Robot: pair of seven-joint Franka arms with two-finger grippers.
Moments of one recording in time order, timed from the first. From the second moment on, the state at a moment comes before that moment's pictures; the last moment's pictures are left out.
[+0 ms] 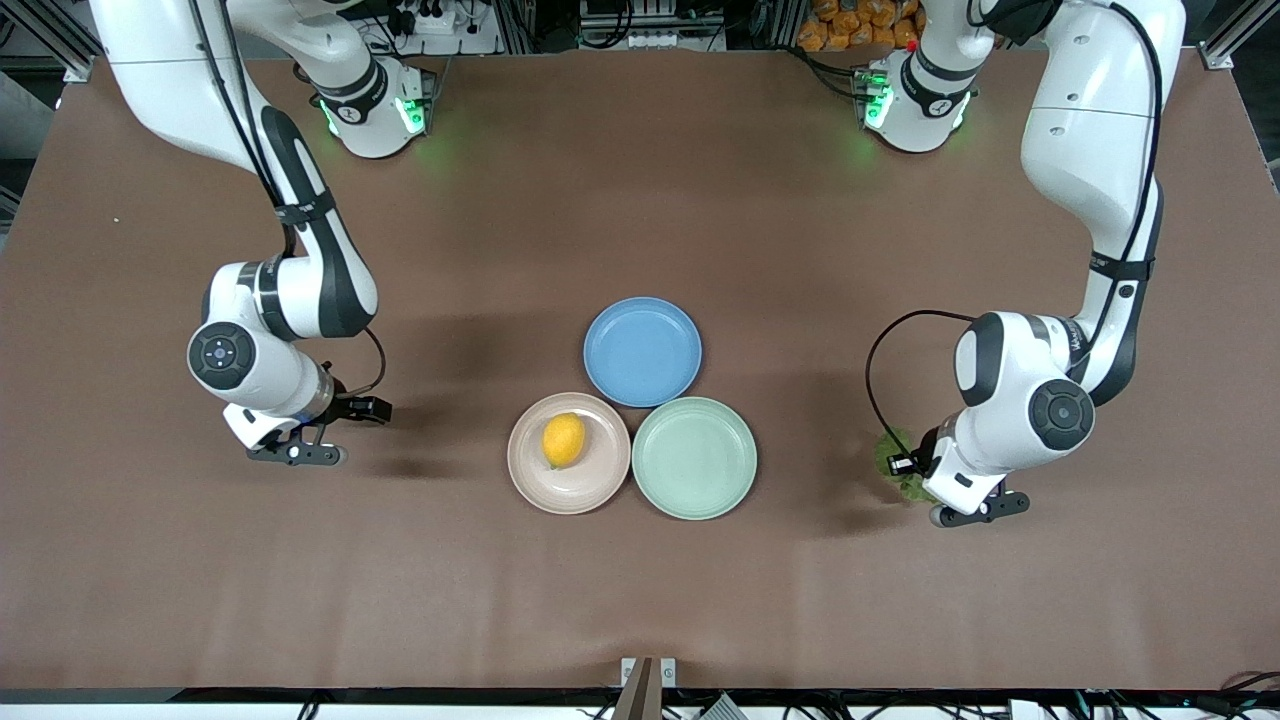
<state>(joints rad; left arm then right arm) -0.17 0.70 0.00 -1.57 -0.10 2.26 -0.30 0.29 0.49 -0.18 -1.90 0.05 2.31 0.16</state>
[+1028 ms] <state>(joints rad) -0.19 0.67 -0.11 -1.49 -0.10 2.20 -0.28 0.01 0.31 0.08 -2.09 -0.03 2.41 0.15</state>
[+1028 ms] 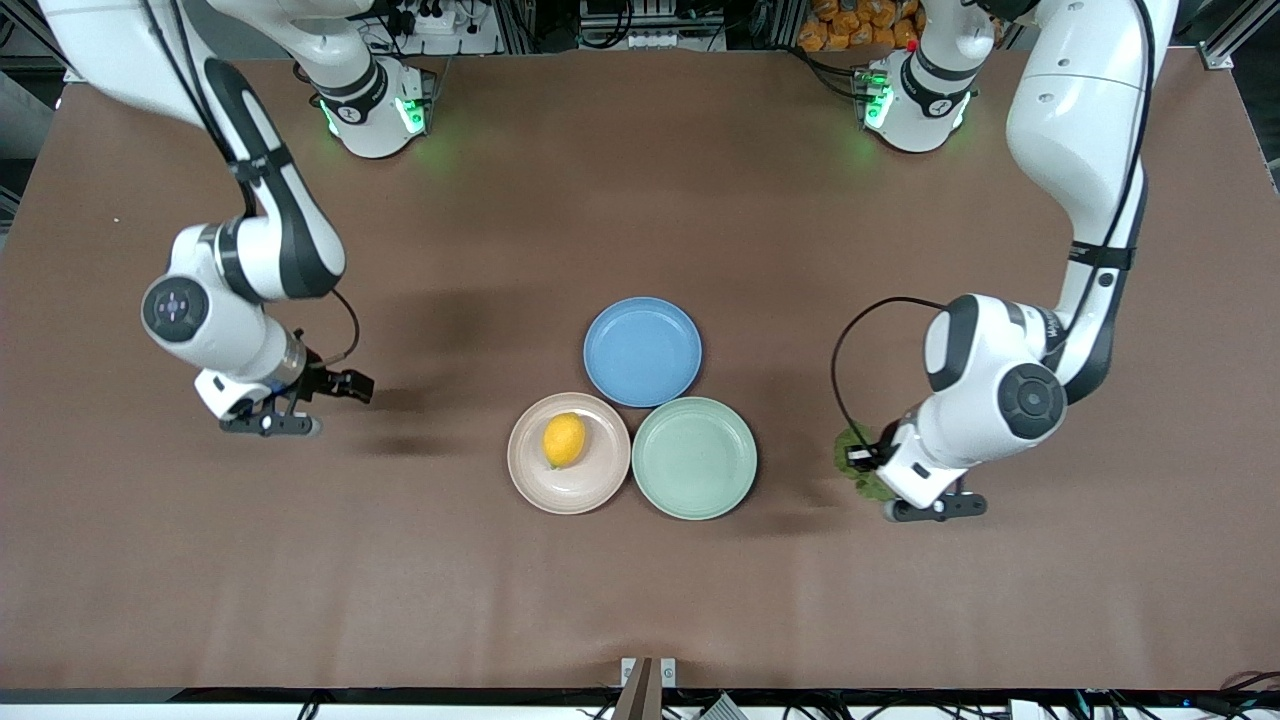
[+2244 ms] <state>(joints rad) -0.42 0.77 -0.16 -1.41 -0.12 2.51 -0.30 0.01 0.04 0.12 -2.25 -0.04 2.31 0.15</state>
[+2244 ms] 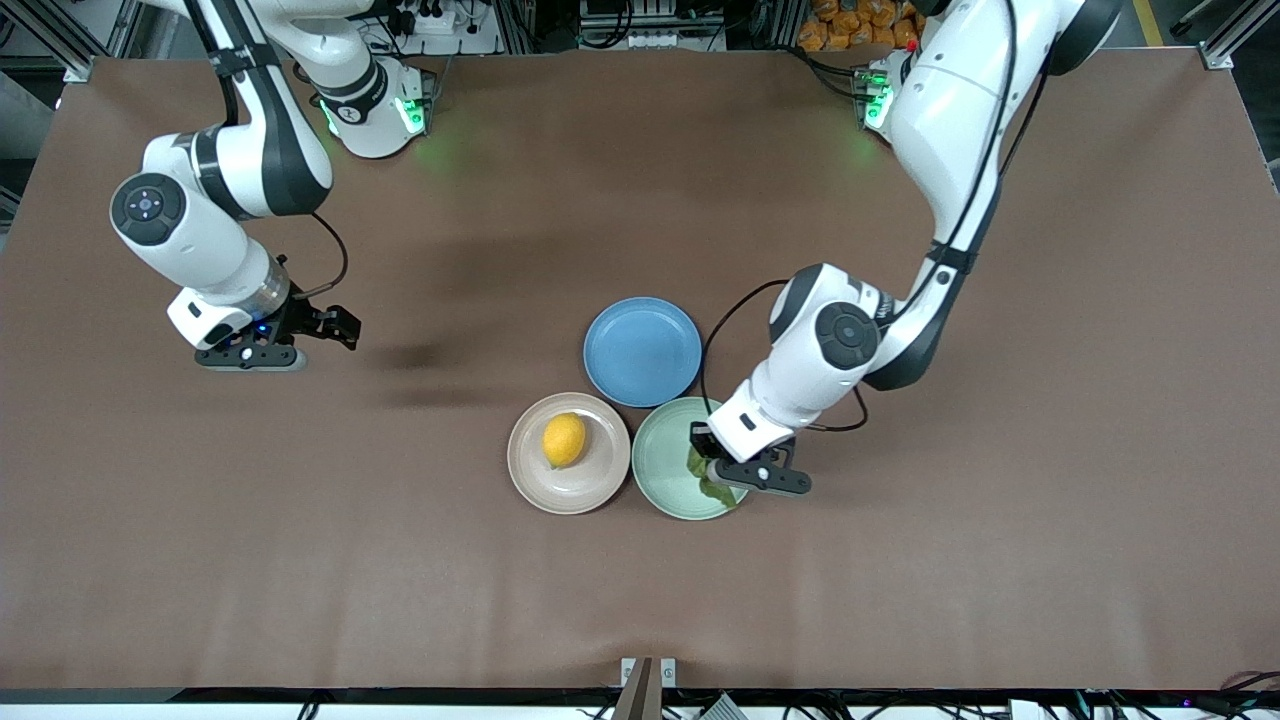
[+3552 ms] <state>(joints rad) -0.41 0.84 -0.15 -1.38 -0.12 2.57 -0.28 -0.01 -0.05 0.12 -1.91 -0.03 1.85 0.13</state>
